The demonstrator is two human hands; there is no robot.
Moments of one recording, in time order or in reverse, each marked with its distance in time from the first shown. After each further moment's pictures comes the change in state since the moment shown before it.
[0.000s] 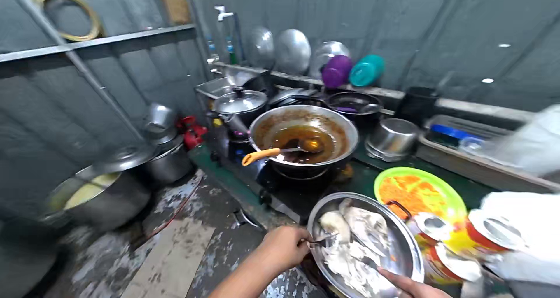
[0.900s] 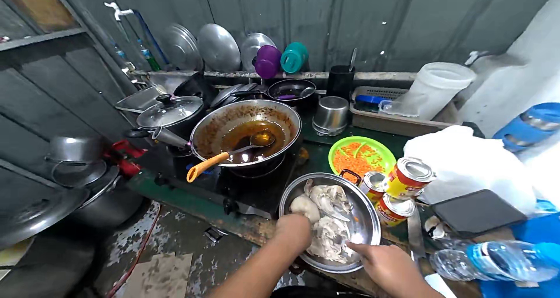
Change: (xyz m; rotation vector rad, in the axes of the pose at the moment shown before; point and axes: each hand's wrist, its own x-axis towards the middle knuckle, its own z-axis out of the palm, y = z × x) left_hand 0.091 0.063 0.043 0.534 -0.249 -0.043; right_hand 0.015 -0.021 0.030 -0.136 -0.044 0.282
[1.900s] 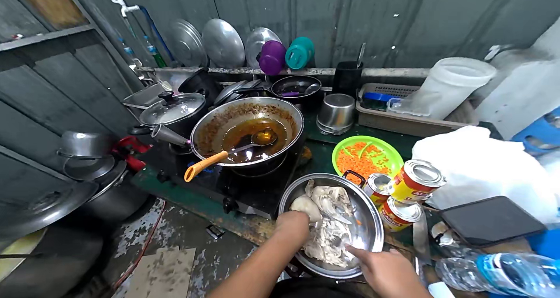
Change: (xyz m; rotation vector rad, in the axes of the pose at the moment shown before) left_hand 0.022 -0.001 0.001 -0.035 0.030 -0.027; right_hand 0.005 0.006 0.006 -0.029 0.056 -0.045
